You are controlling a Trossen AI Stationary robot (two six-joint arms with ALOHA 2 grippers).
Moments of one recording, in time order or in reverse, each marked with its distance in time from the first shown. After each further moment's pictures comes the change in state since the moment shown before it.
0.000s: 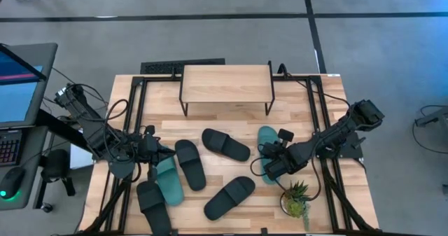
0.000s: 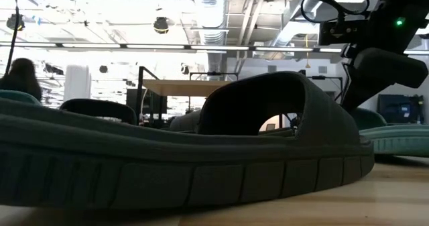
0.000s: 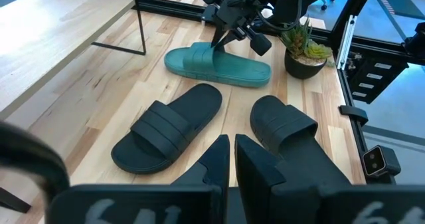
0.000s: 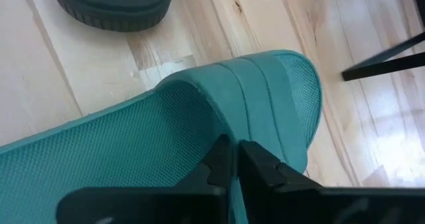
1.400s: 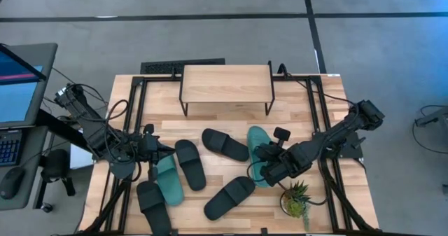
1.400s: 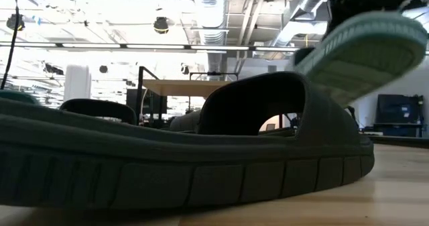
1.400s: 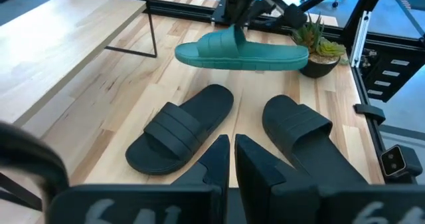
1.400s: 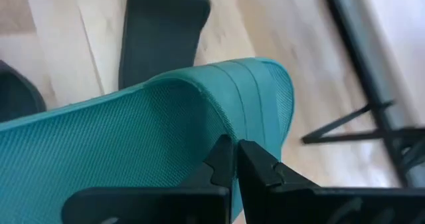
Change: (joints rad) left arm 0.000 0.001 0.000 -0.029 -0.034 0.016; right arm 0.048 0.000 0.311 -0.198 0.117 -0.070
